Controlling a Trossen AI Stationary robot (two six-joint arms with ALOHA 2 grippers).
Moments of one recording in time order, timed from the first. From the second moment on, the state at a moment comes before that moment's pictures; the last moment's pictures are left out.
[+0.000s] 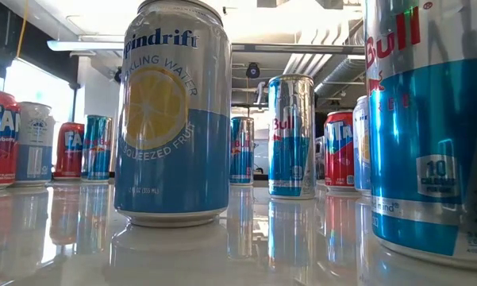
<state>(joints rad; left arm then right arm) -1.04 2.00 1.66 -1.34 -0.69 -1.67 0.15 0.01 0.01 0.03 0.10 0.03</state>
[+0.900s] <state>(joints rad) -0.50 1.55 1.39 -1.57 -0.44 -1.43 0.15 0.01 0.01 0.03 0.10 0.03</state>
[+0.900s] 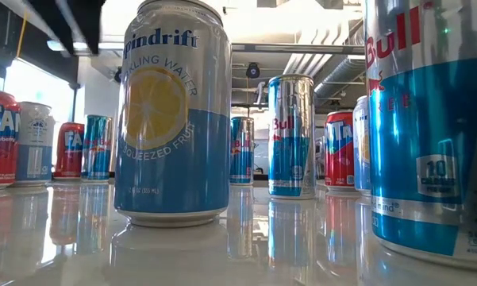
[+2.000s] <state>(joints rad) -0.69 1.16 0.82 -1.37 -0.33 -1.96 0.15 0.01 0.01 0.03 0.10 0.03</state>
